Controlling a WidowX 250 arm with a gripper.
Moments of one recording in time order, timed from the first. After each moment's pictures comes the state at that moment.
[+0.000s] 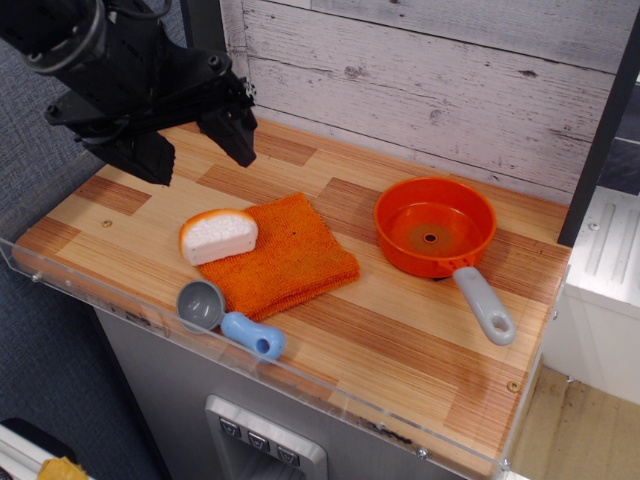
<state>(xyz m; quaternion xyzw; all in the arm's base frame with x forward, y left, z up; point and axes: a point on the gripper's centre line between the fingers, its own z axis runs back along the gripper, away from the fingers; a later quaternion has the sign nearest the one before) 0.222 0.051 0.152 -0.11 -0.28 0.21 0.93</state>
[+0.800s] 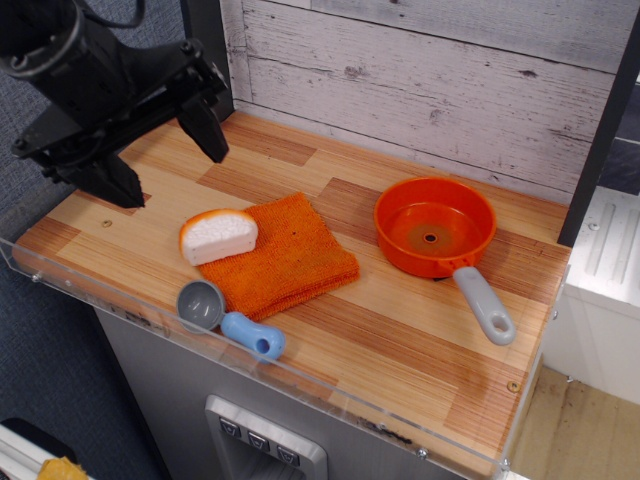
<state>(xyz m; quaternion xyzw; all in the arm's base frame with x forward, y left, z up) 0.210 0.068 0.147 -0.11 -0.23 0.41 0.87</state>
